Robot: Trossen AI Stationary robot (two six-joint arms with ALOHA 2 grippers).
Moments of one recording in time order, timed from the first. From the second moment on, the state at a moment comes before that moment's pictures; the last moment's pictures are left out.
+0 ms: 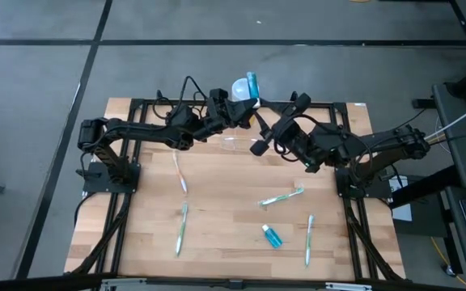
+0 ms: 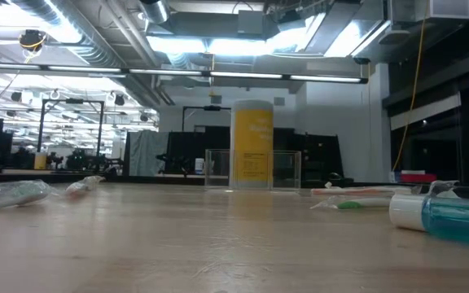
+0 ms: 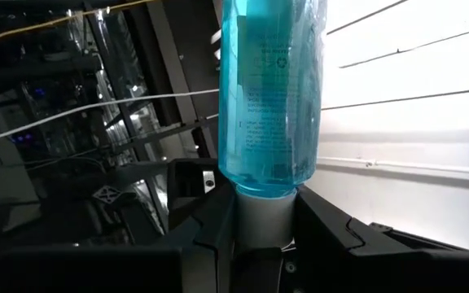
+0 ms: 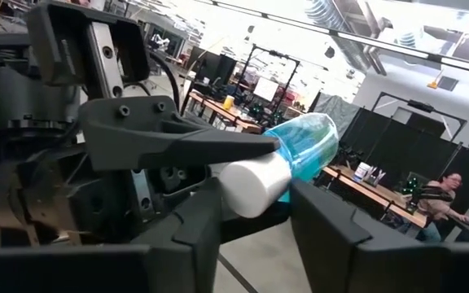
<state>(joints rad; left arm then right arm) 0.13 1.63 1.25 1.02 -0.08 -1.35 0.25 1.44 1.46 0.17 1.00 -0.53</state>
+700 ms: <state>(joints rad) 0.13 1.63 1.25 1.02 -0.02 -1.36 0.26 1.44 1.46 0.18 1.00 -0.47</state>
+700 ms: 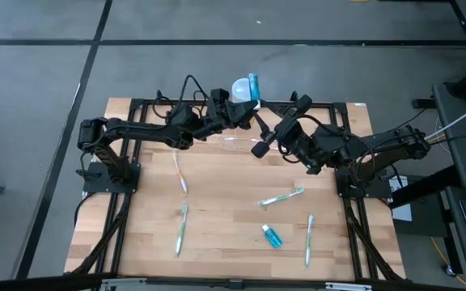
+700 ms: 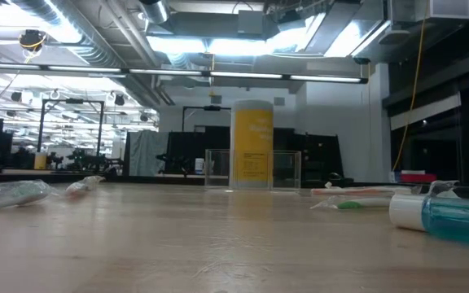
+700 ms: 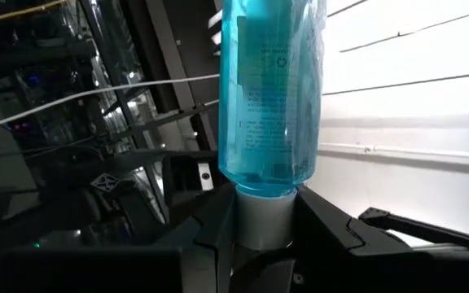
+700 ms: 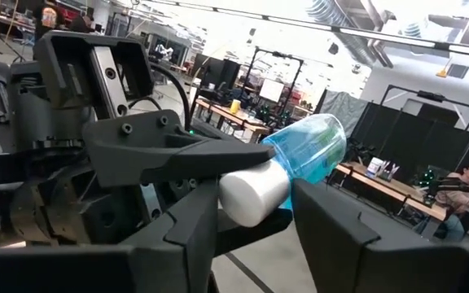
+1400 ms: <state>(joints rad) 0.14 1.63 1.25 1.01 -0.03 -1.44 0.31 1.44 1.46 0.19 1.09 -0.46</state>
